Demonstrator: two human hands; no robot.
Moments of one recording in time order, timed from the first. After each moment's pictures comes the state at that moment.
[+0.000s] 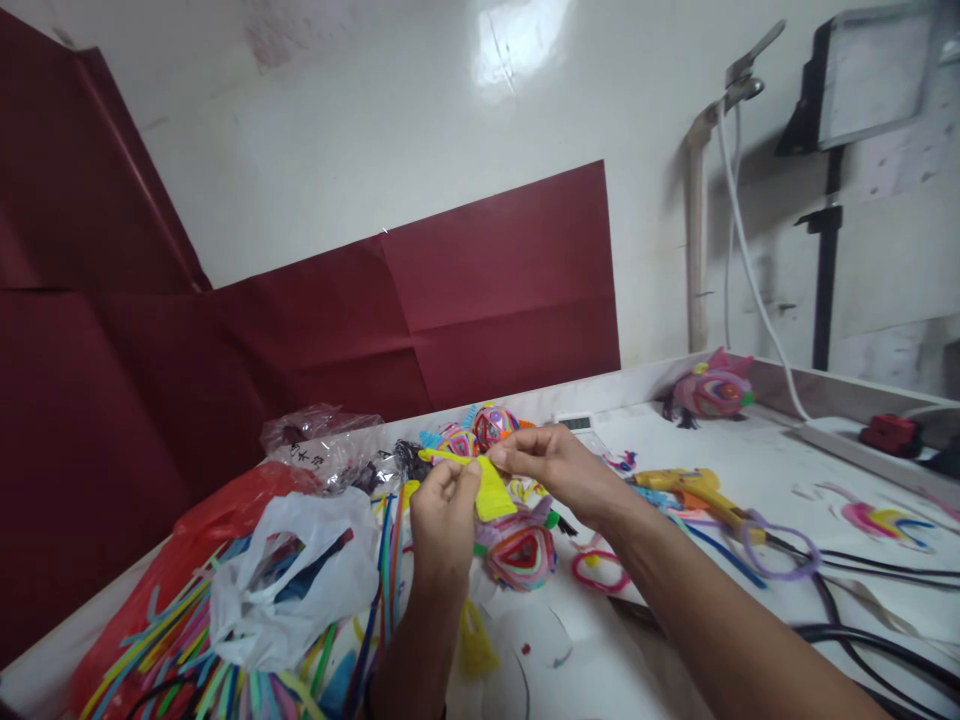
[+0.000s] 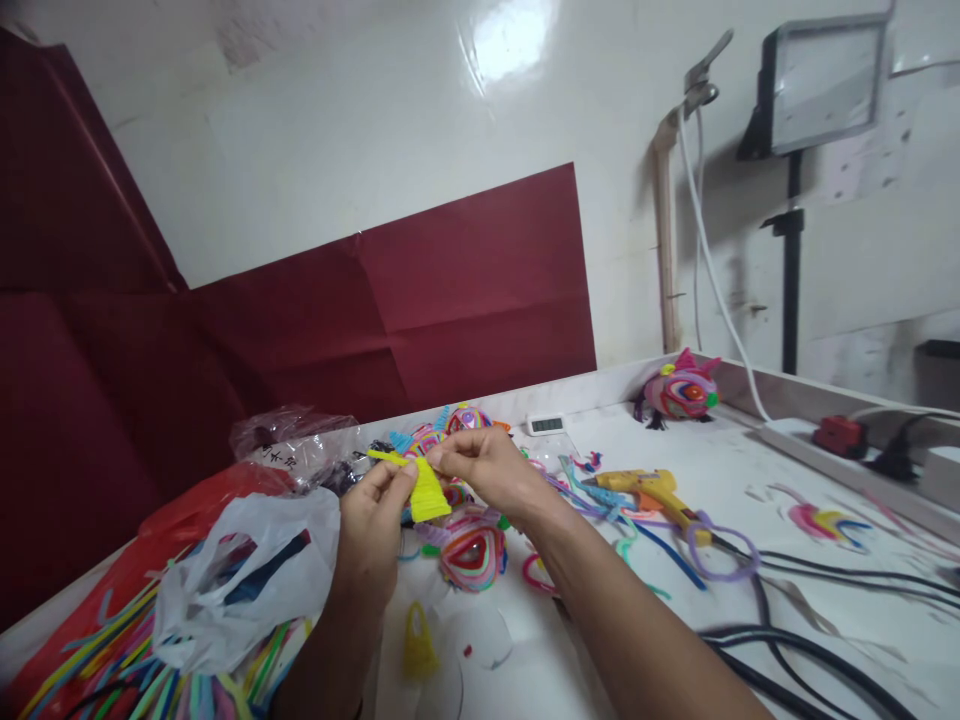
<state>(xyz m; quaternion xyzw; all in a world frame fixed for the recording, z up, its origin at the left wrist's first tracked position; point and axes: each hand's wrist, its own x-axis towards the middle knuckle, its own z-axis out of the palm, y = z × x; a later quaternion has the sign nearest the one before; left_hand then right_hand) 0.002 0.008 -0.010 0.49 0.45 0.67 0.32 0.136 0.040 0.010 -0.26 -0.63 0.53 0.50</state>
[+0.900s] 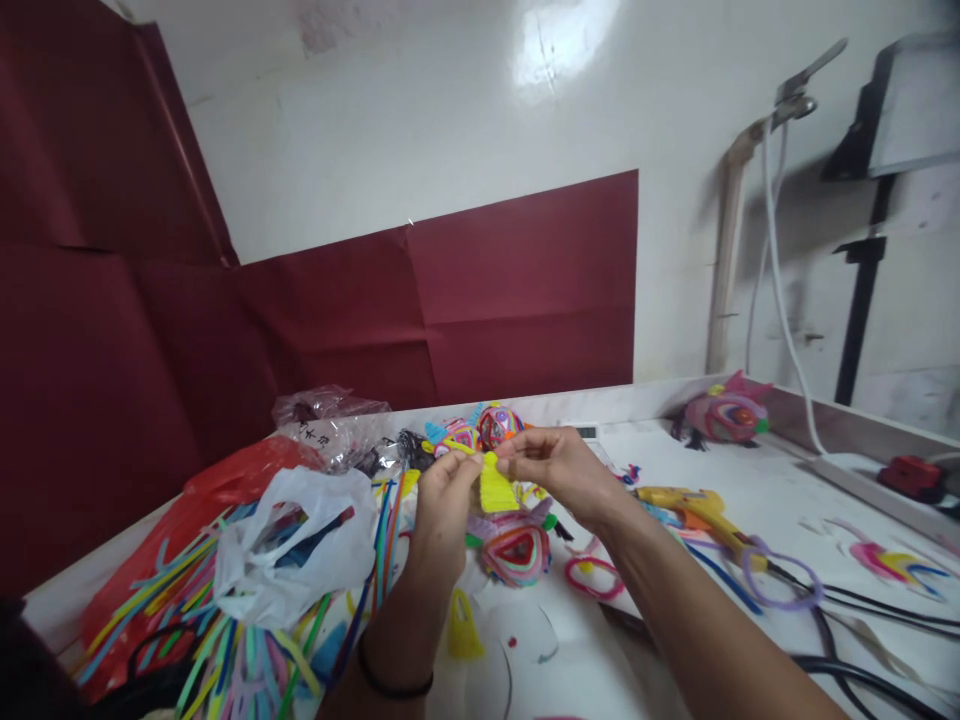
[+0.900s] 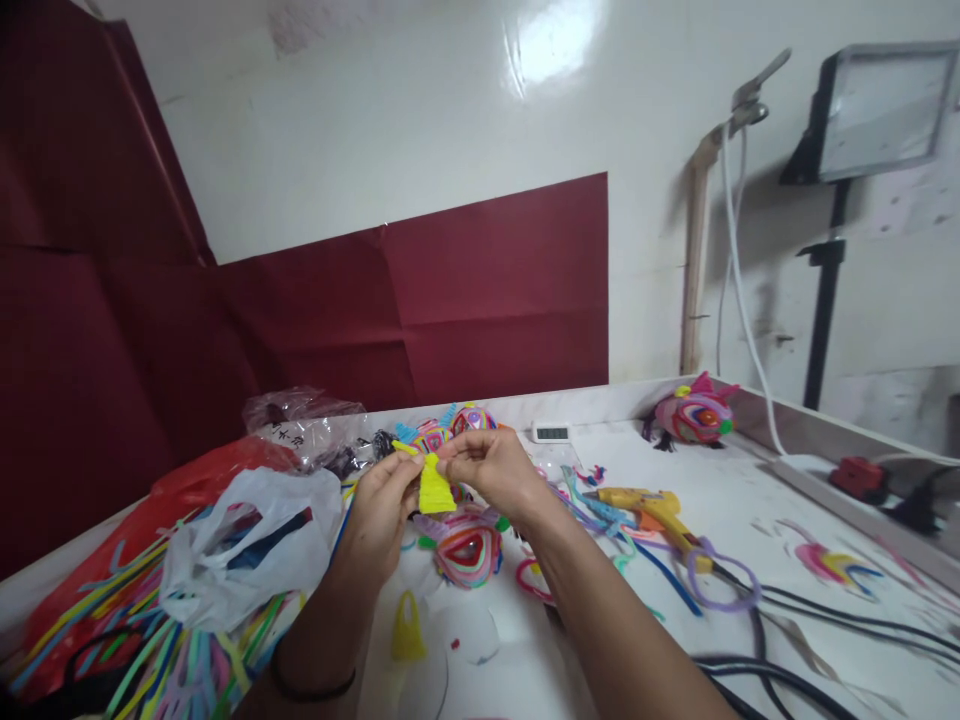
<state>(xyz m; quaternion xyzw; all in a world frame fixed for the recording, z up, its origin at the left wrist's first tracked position) 0.002 0.011 -0.011 0.44 0.37 0.68 0.46 0.133 0.047 0.001 -0.28 -0.59 0.57 0.50</state>
